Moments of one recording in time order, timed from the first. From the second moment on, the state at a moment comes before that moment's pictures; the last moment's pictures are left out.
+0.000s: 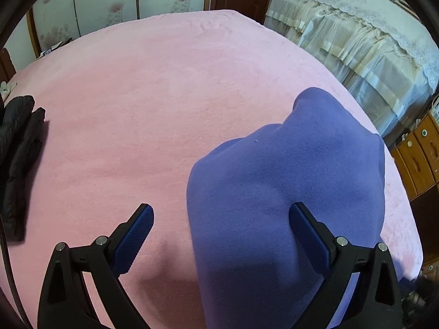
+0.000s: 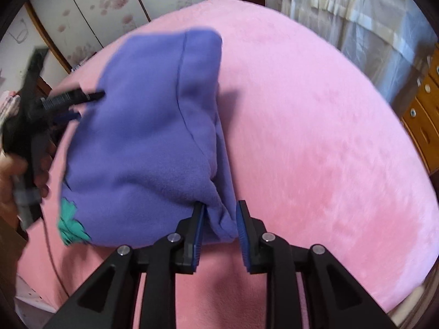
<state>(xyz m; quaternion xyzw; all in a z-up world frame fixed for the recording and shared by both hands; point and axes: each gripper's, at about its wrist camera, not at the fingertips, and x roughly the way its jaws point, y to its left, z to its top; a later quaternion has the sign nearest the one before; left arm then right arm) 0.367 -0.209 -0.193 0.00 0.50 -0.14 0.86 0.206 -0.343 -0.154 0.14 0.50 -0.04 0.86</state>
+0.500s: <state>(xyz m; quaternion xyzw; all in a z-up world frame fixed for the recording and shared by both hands) 0.370 -0.210 -0.187 0.02 0.51 -0.13 0.85 0.287 -0.348 -0.101 0.21 0.44 0.01 0.87</state>
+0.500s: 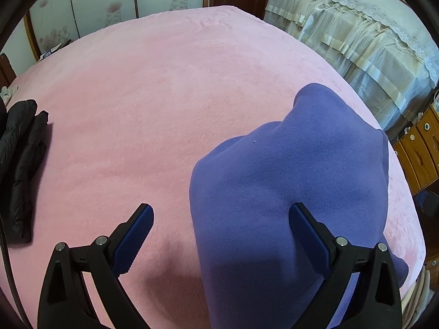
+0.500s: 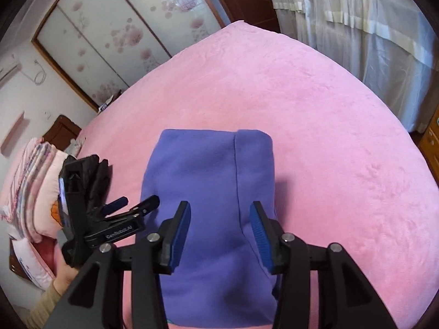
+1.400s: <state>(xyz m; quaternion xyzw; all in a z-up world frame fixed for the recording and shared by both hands) 0.387 -0.247 -0.168 0.02 0.47 -0.20 0.86 0.368 -0.330 -0.141 0.16 0.44 -0.01 0.88</state>
